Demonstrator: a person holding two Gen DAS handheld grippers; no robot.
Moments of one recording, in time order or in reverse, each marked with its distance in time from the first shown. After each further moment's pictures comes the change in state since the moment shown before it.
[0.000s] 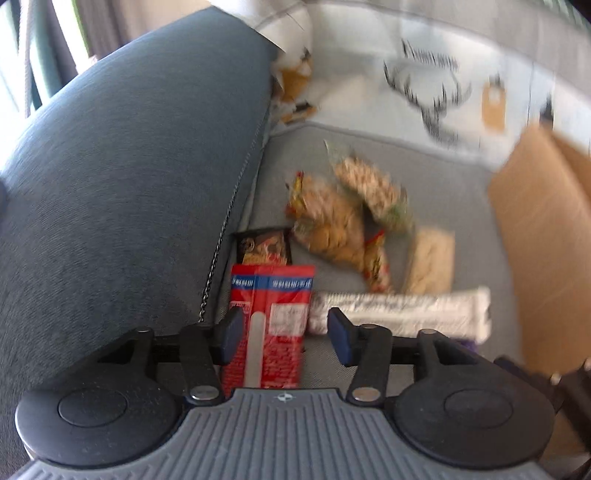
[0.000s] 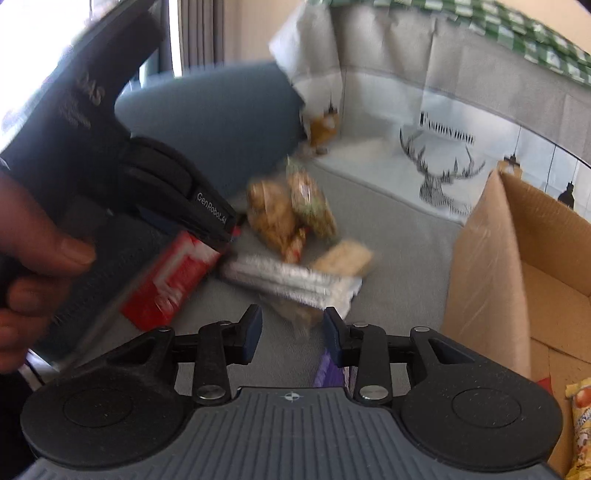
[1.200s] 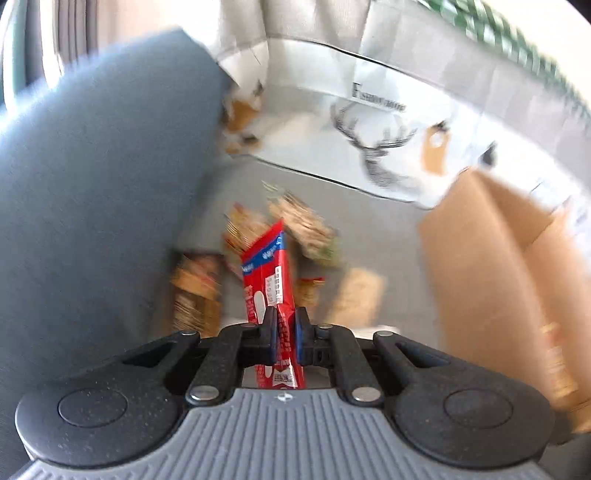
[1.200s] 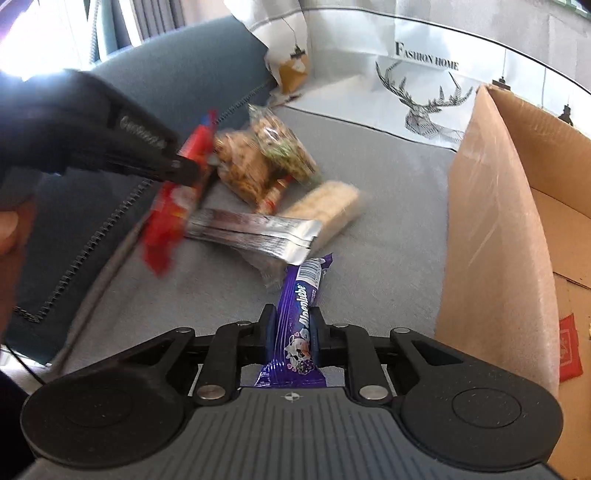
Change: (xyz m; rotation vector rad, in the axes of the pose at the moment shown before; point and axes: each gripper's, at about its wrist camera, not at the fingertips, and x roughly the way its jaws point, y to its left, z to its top) left arm -0.024 0.011 -0.001 -0.157 -0.083 -0.330; right arm 0.014 -0.021 -0.006 0.160 0.115 0.049
